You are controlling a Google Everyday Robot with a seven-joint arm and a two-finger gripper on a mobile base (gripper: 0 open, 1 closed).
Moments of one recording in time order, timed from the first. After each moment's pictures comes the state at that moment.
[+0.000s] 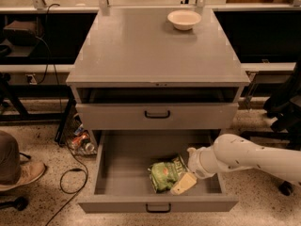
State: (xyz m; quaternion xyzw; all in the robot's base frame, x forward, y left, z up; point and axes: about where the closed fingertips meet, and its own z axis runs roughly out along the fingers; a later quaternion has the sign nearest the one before) arm 0.491 -0.121 0.521 -0.50 0.82 0.15 0.24
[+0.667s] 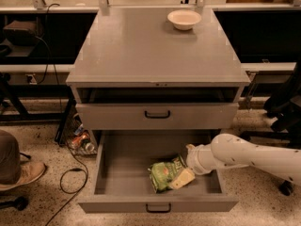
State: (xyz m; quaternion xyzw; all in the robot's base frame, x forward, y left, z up) arm 0.515 -0.121 0.501 -0.50 0.82 0.15 0.25
